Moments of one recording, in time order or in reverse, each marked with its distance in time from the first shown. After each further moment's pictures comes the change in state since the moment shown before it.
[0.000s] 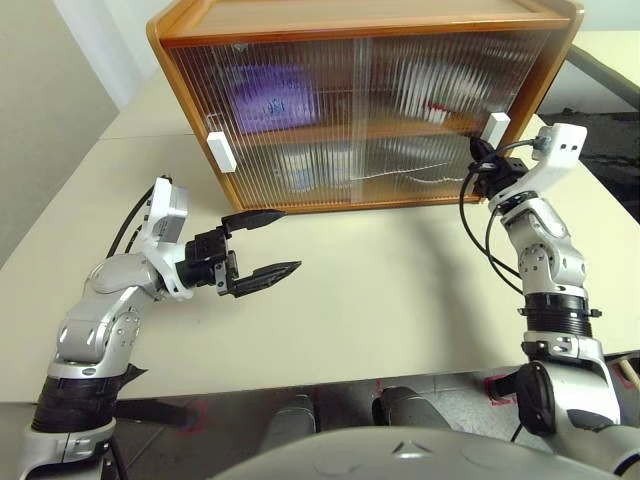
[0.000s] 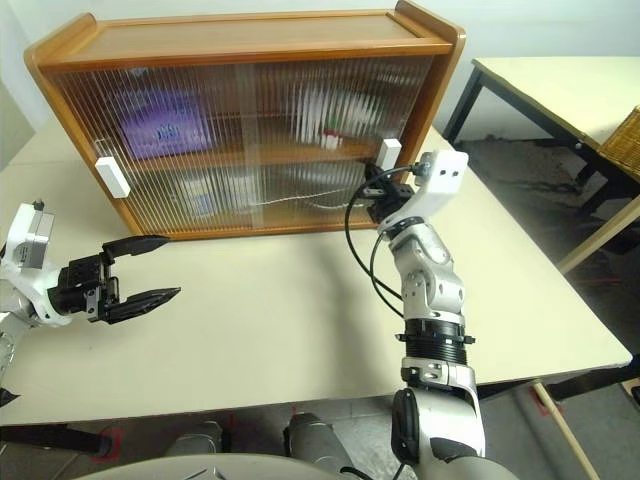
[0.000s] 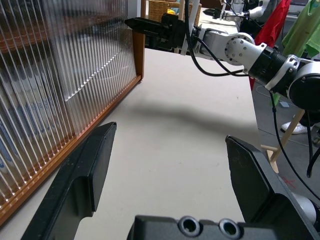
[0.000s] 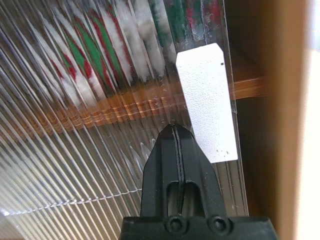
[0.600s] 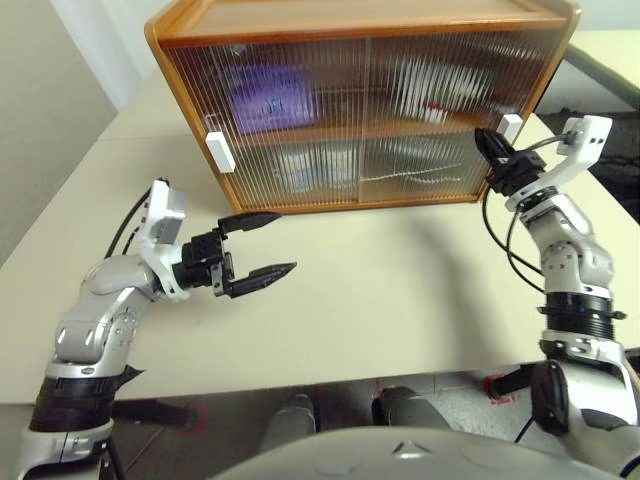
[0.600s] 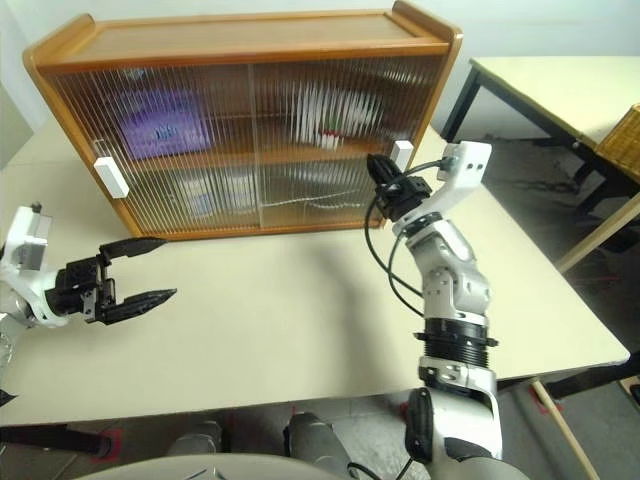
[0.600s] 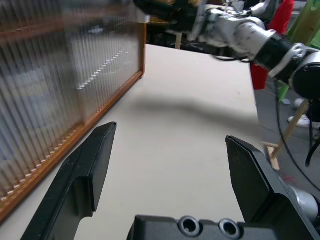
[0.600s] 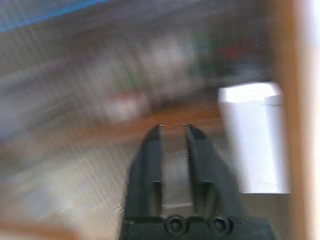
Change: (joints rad) left arm 0.013 0.019 0.031 0.029 0.006 -0.020 -0.016; right arm 0.071 -0.092 -0.001 -0.147 0.166 0.123 0.268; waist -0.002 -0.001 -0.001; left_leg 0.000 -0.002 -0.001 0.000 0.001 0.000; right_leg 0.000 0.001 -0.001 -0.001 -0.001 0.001
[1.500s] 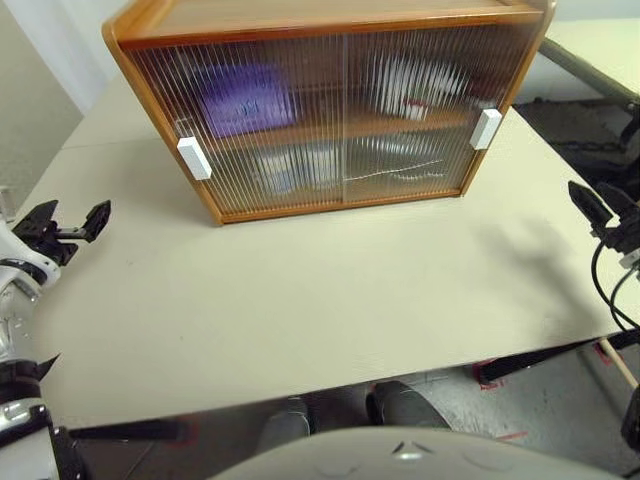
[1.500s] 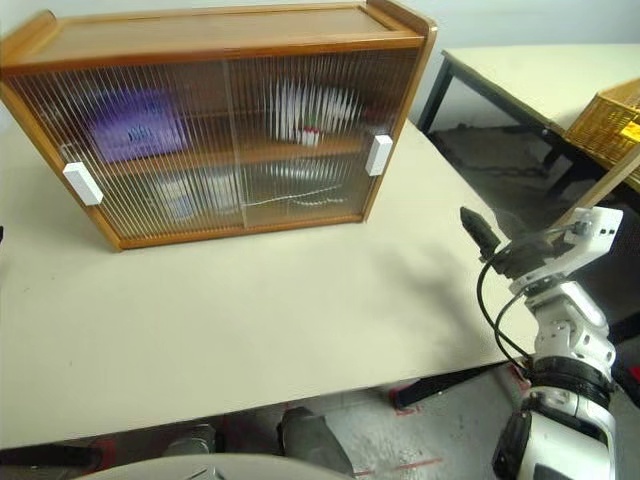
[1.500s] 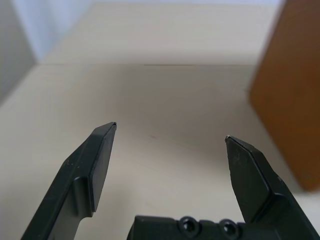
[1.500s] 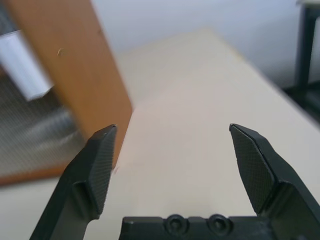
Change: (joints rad) left arm -0.134 0.126 0.367 0.714 0.251 -0.104 0.631; right arm 0.009 -0.331 -0.227 0.688 -0.024 -0.306 0.322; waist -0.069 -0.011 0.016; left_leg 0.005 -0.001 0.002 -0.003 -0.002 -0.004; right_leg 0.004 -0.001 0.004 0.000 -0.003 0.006
